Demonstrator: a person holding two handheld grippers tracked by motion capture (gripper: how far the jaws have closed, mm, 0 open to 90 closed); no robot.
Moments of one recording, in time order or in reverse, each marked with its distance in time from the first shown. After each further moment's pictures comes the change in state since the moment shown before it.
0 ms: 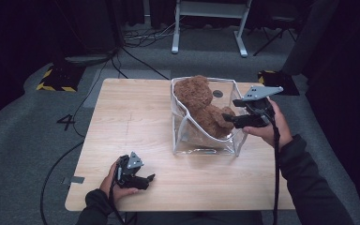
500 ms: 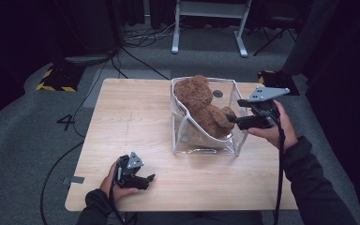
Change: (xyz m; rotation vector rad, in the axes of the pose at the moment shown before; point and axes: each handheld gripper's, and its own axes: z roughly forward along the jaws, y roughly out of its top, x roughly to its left) left arm 0.000 0.000 0.000 0.000 0.000 0.000; right arm -0.003 -0.005 -0.011 -0.012 -0.013 0.000
